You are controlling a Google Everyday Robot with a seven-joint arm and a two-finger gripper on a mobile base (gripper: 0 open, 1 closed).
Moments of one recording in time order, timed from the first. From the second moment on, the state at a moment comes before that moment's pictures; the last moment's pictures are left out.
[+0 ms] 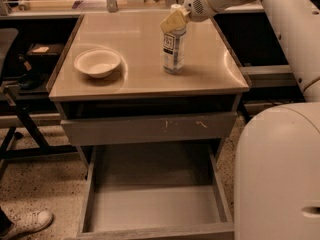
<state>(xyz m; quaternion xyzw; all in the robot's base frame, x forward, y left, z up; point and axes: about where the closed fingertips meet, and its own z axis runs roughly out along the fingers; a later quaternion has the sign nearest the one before) 0.765 -0.051 0.945 -0.42 0.80 0.22 0.38</state>
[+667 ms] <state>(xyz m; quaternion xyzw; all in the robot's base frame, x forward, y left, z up) 0.765 -0.051 0.945 -0.42 0.80 0.22 0.38</state>
